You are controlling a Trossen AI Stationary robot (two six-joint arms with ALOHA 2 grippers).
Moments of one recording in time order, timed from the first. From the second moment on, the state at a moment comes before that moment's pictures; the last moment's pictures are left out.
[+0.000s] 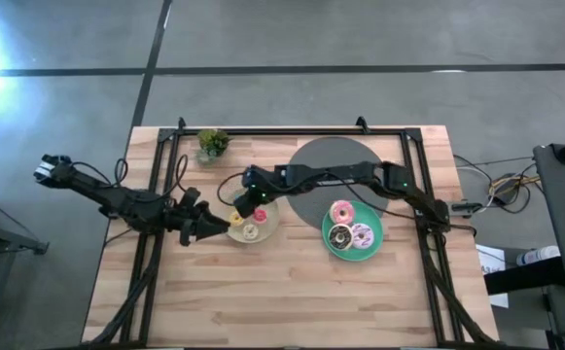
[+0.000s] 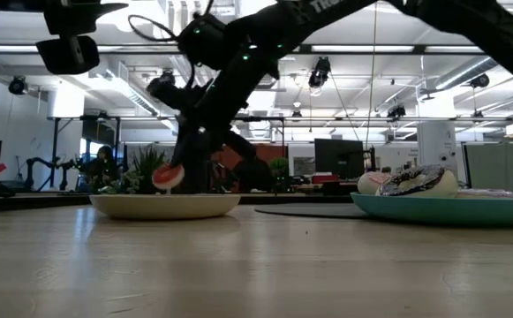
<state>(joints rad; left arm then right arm) -0.38 0.61 0.42 0.15 -0.25 -0.97 -0.11 2.32 1.91 -0.48 0.03 0.77</state>
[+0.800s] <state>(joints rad) -0.41 0.59 0.42 0.13 -0.26 -0.94 -0.11 2.45 2.19 -0.93 0.10 0.57</state>
